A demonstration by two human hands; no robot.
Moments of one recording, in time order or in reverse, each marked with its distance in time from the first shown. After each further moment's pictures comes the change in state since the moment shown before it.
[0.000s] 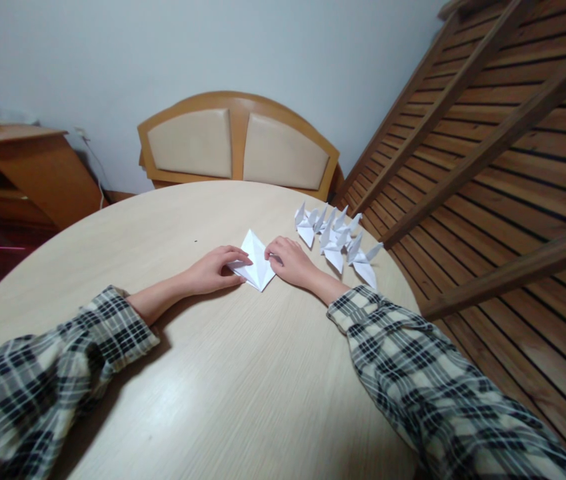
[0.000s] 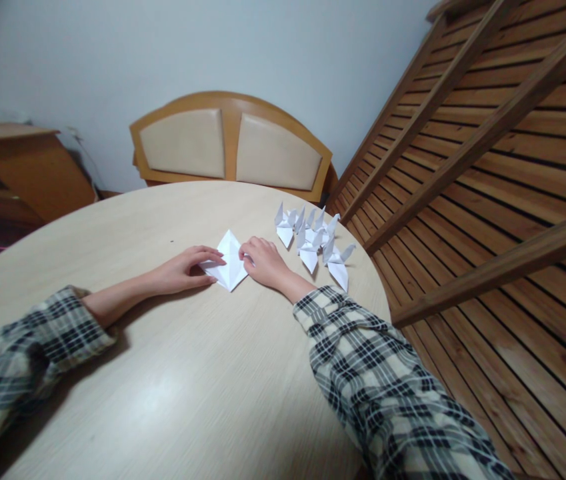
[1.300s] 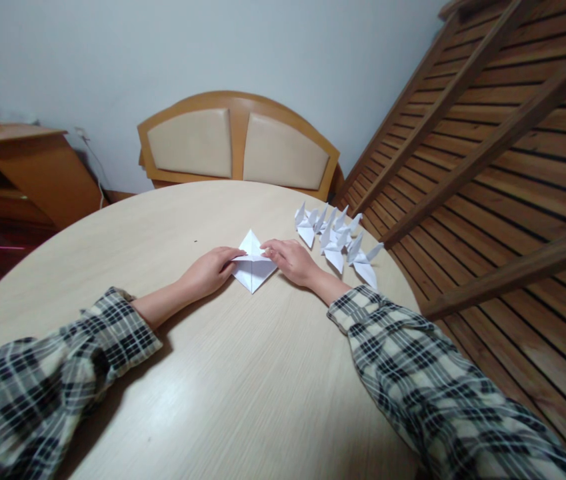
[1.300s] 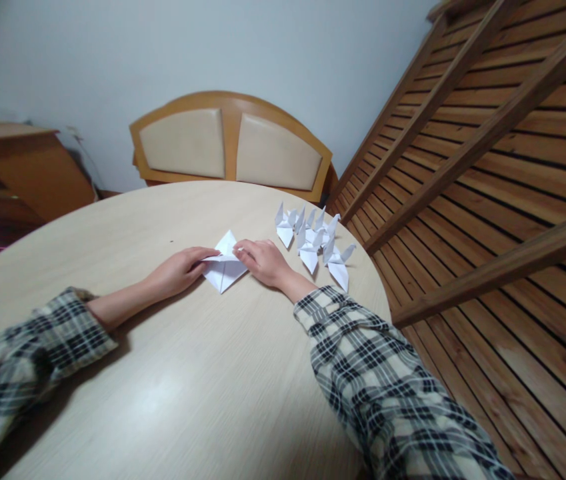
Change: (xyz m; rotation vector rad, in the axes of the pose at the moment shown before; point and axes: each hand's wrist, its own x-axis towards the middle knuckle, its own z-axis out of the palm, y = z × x) left_hand -0.001 0.000 0.008 0.164 0.119 -0.137; right_hand 0.002 -0.007 -0.012 0.174 0.040 -0.069
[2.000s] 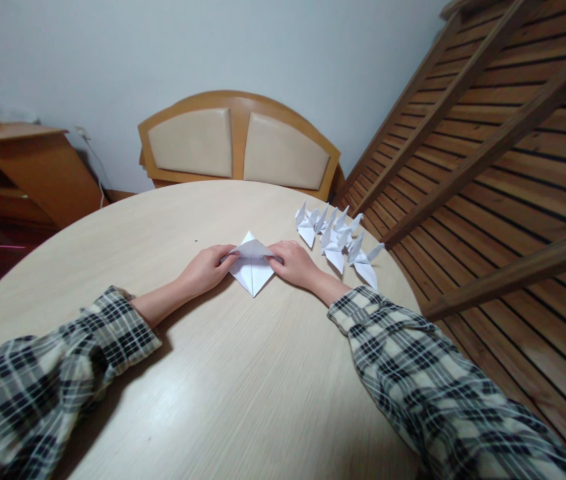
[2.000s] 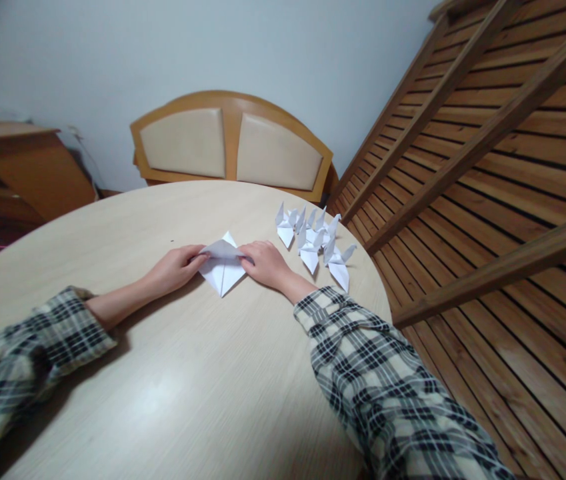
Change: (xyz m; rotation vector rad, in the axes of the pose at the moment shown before) left_hand 0.001 0.007 -0.007 -0.078 0.053 -0.122; right_hand 0.000 0.010 0.012 -0.141 -0.011 -0.024
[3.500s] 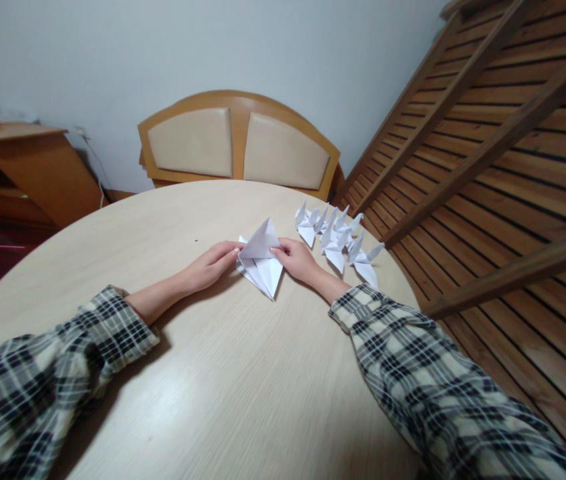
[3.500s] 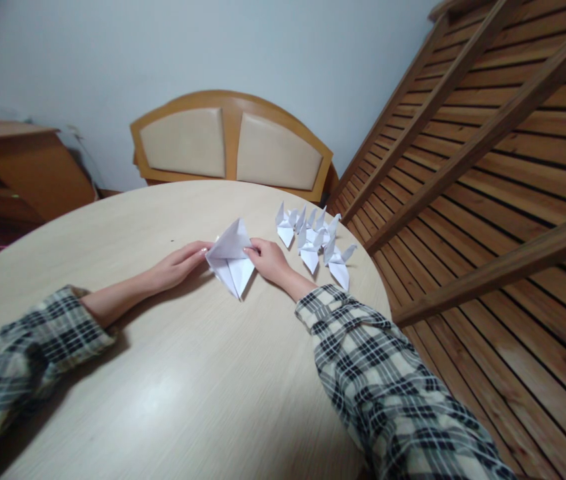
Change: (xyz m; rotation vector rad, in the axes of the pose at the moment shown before) left_hand 0.002 -0.004 -0.001 -0.302 -0.062 0.133; right_hand 0.001 0.002 -0.001 0.384 0.111 0.321
